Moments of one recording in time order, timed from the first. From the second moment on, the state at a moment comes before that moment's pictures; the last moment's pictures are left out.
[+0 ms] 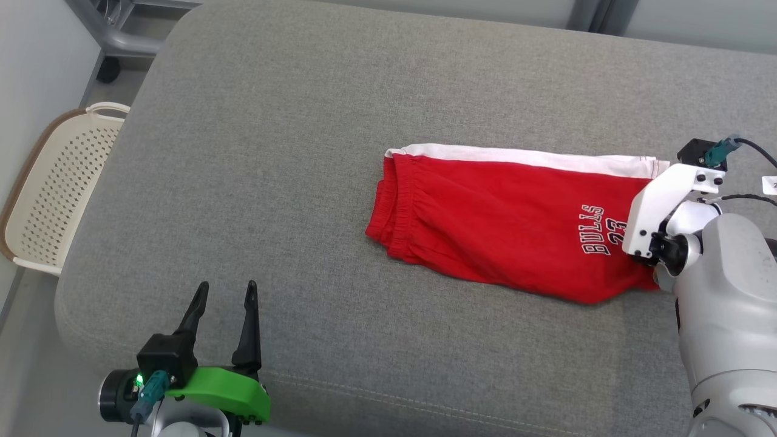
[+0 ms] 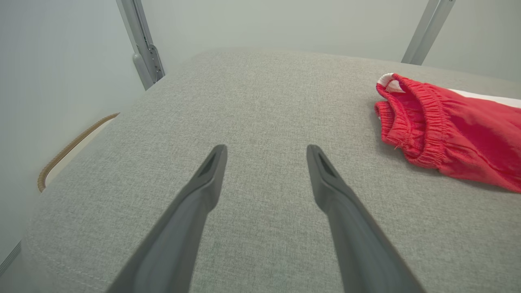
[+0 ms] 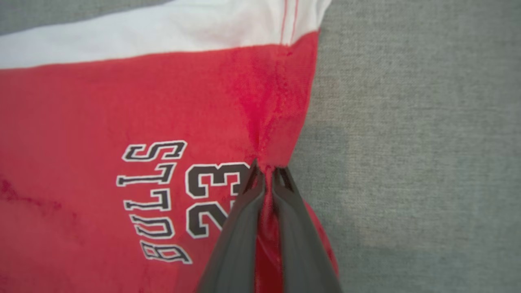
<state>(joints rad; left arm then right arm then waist) -0.10 0.15 -0.23 0.30 -0.32 0.02 -0.26 -0.77 -0.07 -0.42 0.88 -0.11 0.13 0.65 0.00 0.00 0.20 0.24</state>
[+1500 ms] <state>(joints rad) -0.04 0.15 -0.32 0.32 -0.32 0.00 -0.25 -0.84 -0.05 -0.27 0.97 -0.20 0.13 0.68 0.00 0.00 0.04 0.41</state>
